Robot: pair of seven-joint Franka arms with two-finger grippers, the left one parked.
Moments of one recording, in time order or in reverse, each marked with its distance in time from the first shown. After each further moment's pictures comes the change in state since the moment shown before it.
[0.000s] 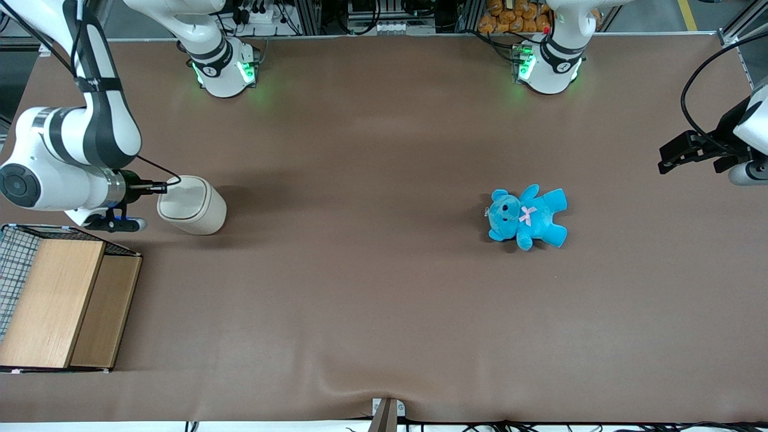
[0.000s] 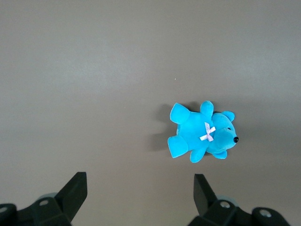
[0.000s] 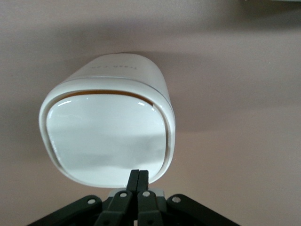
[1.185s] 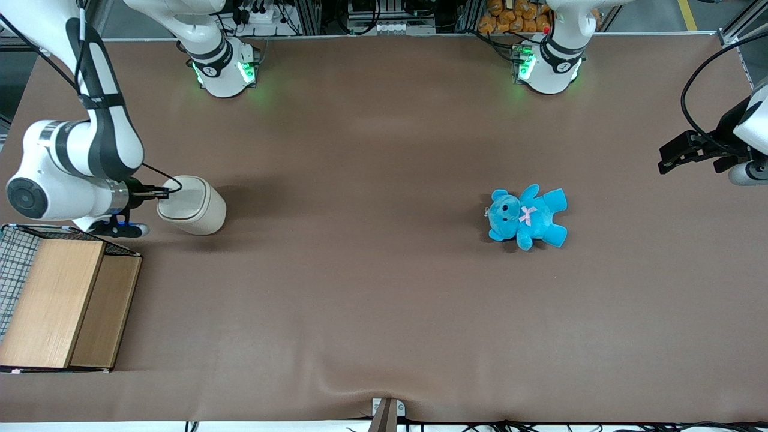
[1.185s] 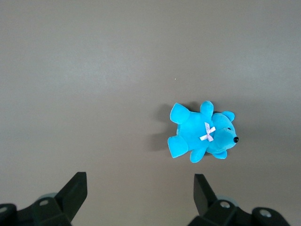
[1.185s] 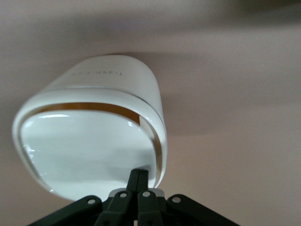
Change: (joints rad) arm -0.011 0.034 -0.007 0.038 -0.001 -0.015 0.000
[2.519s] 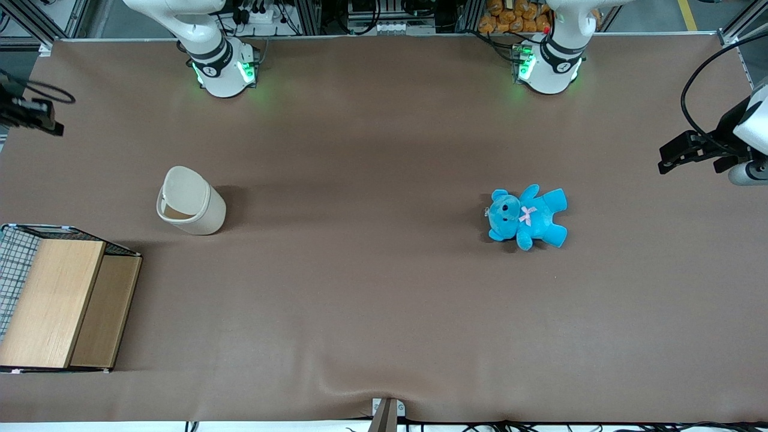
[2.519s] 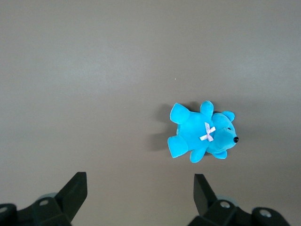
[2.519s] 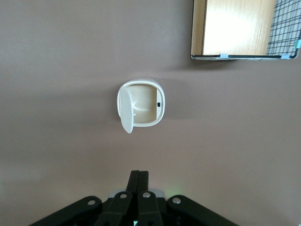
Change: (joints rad) arm 0.027 -0.255 0.008 0.548 0.002 -0.527 0.000
